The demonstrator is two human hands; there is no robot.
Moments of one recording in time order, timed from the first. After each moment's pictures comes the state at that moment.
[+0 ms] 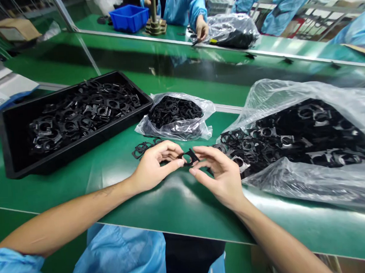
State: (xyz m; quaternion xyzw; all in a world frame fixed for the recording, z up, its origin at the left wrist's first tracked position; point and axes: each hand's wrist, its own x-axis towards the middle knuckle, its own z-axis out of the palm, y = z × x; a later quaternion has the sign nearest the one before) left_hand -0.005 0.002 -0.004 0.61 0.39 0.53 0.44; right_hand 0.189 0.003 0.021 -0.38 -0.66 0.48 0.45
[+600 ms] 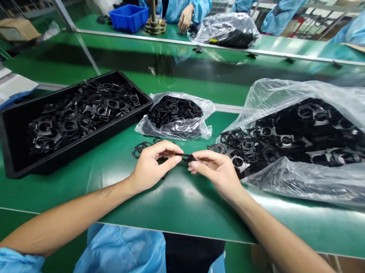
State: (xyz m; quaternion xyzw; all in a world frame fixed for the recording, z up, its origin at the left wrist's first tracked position) left_hand -0.007 0.003 0.000 0.61 0.41 0.55 0.41; right_hand 0.189 0.016 0.017 -0.39 -0.53 0.64 0.40
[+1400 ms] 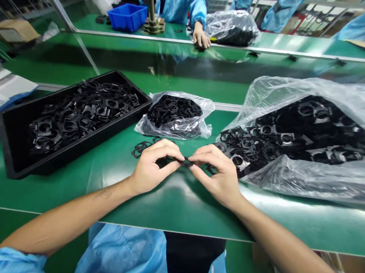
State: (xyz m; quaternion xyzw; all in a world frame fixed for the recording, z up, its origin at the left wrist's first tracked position) left_hand -0.010 0.001 0.003 0.71 0.36 0.54 0.29; right_hand 0.190 0.007 0.018 -0.36 -0.78 0.27 0.44
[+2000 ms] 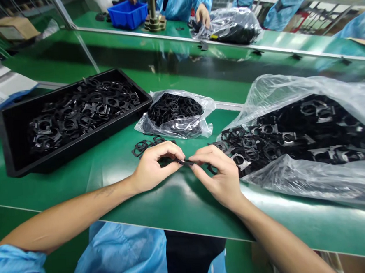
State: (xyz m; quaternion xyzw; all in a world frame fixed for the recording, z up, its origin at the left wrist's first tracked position) left_hand -0.007 0.000 -0.001 0.66 0.37 0.53 0.39; right_hand 0.188 0.006 0.018 -0.35 -0.78 0.27 0.45
